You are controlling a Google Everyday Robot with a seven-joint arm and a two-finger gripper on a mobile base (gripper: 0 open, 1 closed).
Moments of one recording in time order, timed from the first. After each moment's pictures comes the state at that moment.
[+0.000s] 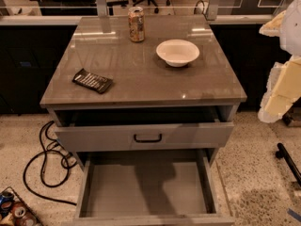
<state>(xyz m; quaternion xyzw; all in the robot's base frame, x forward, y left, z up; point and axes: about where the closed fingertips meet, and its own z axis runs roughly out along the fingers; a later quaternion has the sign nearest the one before) 0.438 -0.212 0.992 -0.60 0.78 -0.05 0.18</state>
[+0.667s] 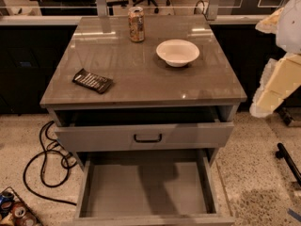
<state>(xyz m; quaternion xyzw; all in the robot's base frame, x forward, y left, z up) 0.450 -0.205 0.993 -0.60 0.77 -0.04 0.22</state>
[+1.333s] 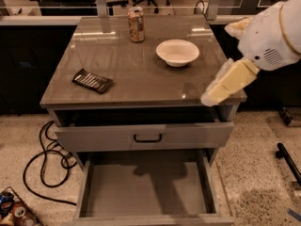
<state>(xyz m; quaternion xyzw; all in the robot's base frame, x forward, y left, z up) 0.495 -0.145 0.972 -0.55 0.75 0.06 0.36</state>
